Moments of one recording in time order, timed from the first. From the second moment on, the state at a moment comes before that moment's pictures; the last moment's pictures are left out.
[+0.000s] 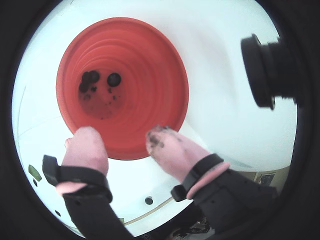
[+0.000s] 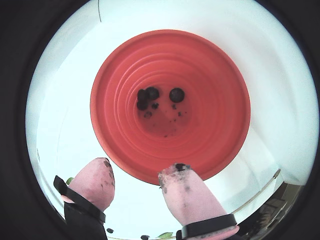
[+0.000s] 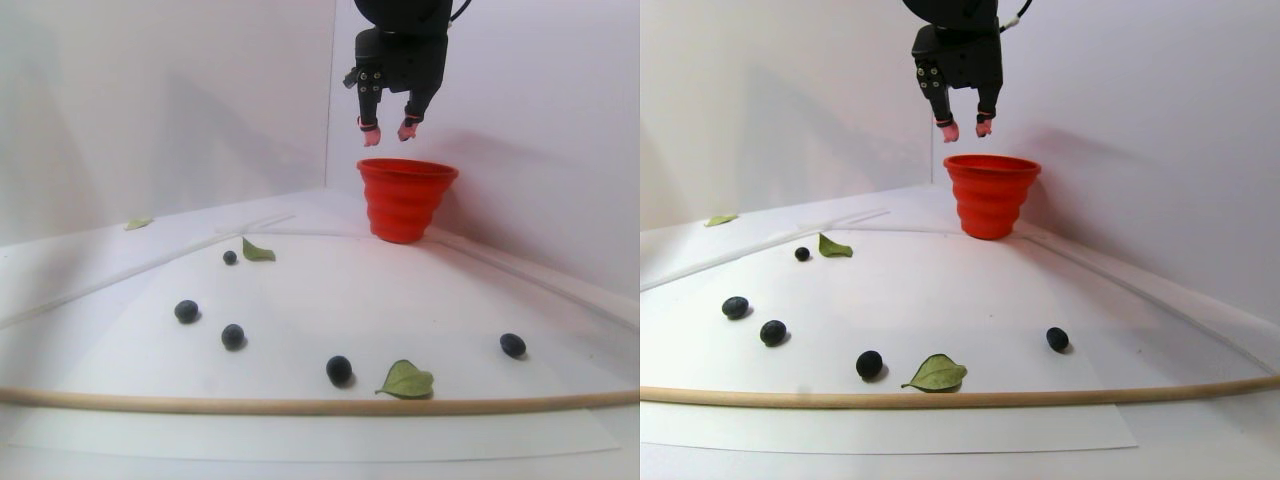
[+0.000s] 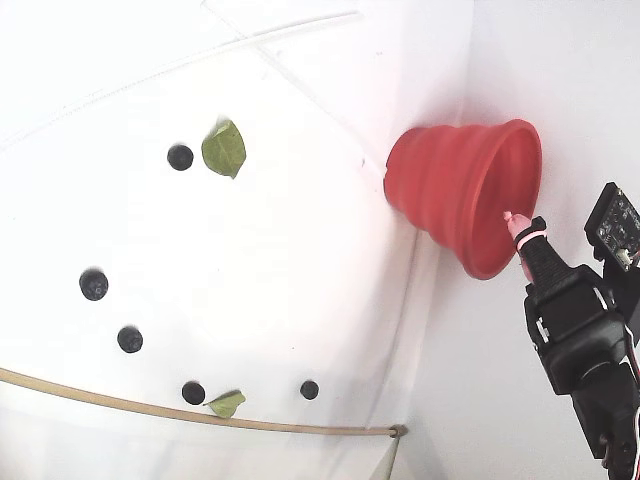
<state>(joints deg) 17.6 97.9 112.9 -3.2 -95.4</state>
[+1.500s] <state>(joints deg) 4.0 109.1 124.4 8.4 -90.1</state>
